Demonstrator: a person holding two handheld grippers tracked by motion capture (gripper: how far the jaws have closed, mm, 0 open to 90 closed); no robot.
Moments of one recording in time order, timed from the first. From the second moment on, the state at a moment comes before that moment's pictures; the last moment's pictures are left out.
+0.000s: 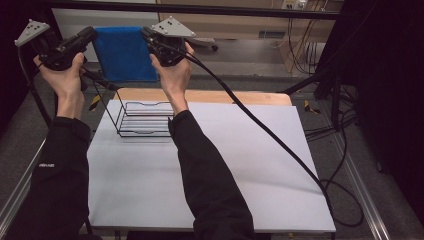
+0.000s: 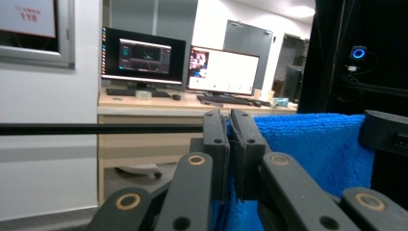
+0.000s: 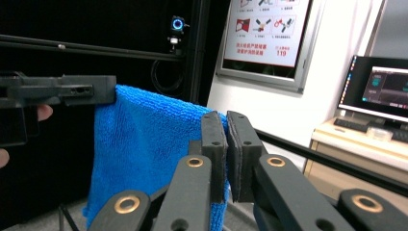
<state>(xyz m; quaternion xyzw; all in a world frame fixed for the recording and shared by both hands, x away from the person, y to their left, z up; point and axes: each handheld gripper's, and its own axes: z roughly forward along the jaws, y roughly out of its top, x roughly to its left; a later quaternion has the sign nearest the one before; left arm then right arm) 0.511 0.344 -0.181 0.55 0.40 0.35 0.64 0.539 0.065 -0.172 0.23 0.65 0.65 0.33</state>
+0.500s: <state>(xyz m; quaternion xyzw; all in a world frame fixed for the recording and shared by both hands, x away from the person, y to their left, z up) 0.497 0.351 -0.213 0.59 0.39 0.33 0.63 0.531 0.059 -0.203 0.25 0.67 0.64 0.27</state>
